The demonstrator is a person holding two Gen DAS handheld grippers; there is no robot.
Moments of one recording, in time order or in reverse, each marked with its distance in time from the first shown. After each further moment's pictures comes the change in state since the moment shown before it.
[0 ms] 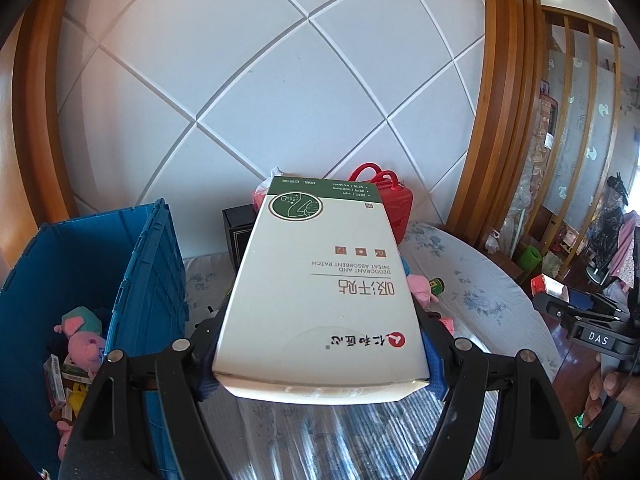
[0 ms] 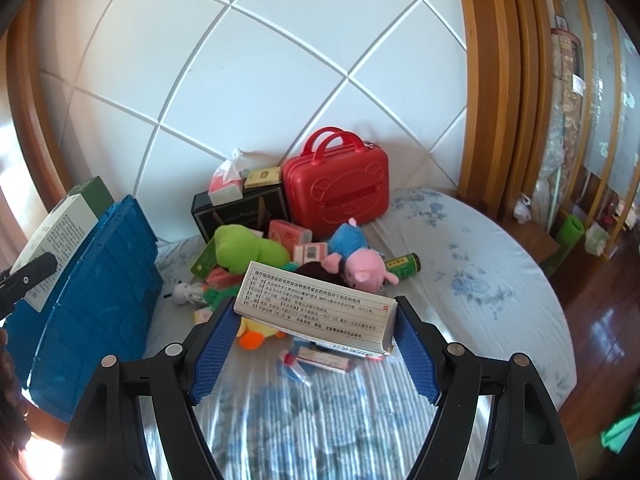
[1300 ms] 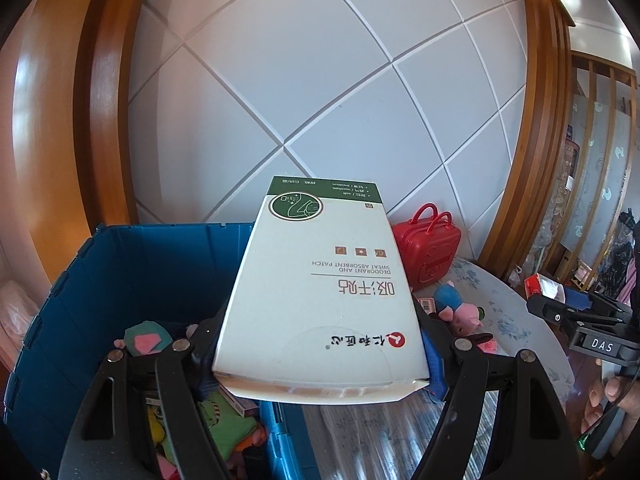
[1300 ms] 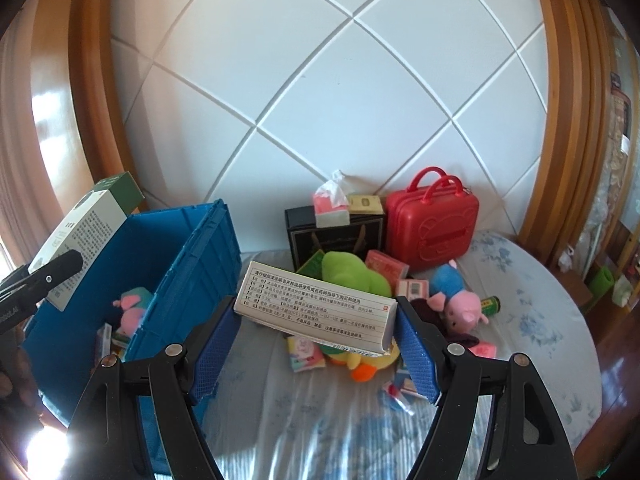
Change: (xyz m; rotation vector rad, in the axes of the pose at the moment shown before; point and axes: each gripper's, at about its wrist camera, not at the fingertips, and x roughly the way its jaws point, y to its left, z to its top) left arm -0.065 0.180 0.003 -0.085 -0.096 0.052; right arm -0.002 0.216 0.021 -0.146 -0.063 0.098
